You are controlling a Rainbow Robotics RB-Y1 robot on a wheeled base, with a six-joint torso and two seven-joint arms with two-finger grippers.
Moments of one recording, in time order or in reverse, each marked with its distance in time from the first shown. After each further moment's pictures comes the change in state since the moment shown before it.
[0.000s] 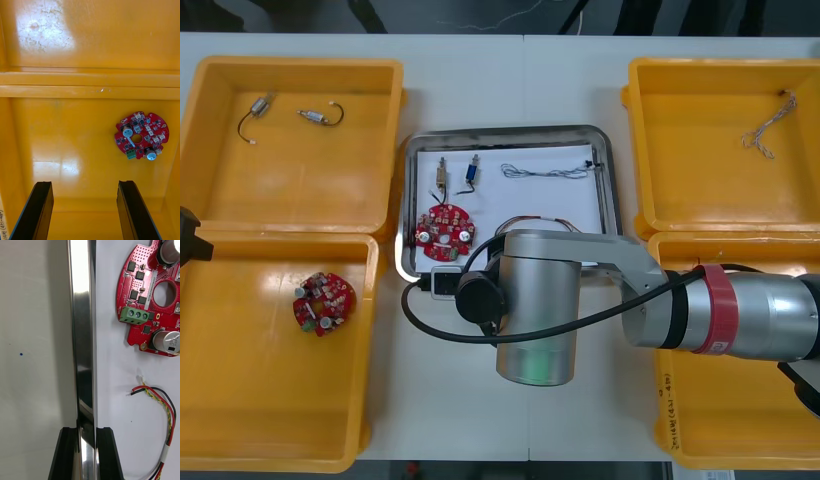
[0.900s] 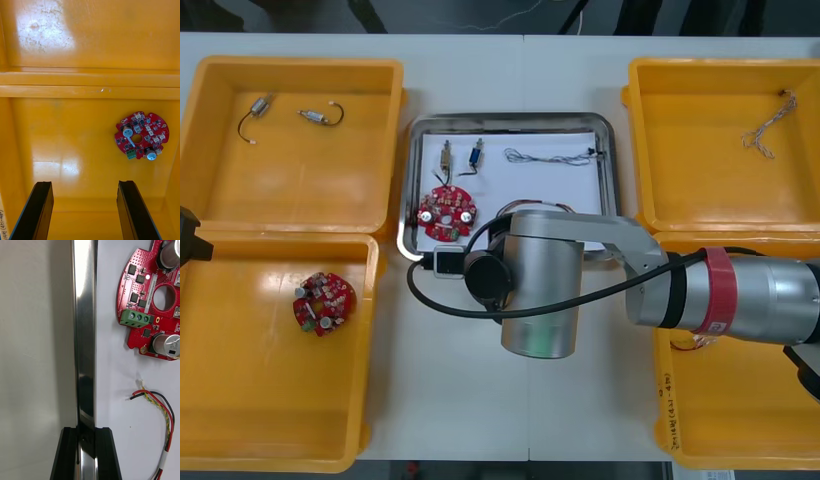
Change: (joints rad) right arm -0.039 -0.017 0.000 0.073 -0.004 -0.099 0.000; left arm 0.000 0.000 0.000 0.000 0.000 0.000 0.000
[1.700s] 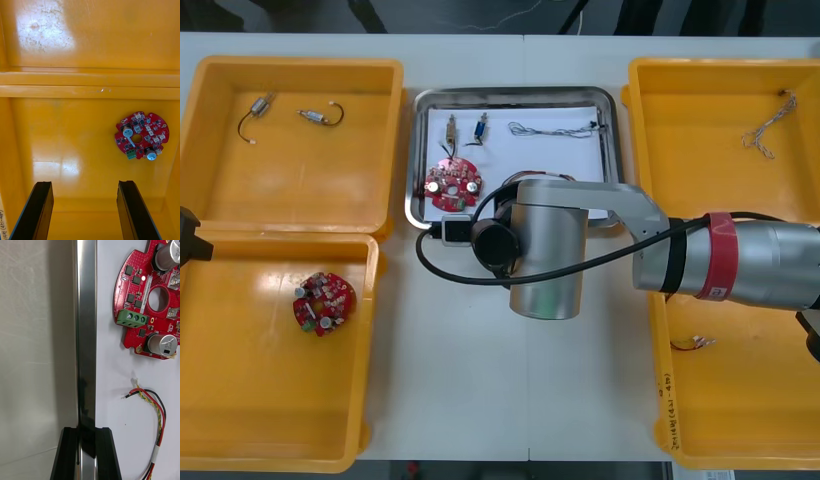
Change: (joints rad) right arm -0.104 -0.030 0.039 0.110 -0.015 -0.115 0.000; left arm 0.000 0.000 0.000 0.000 0.000 0.000 0.000
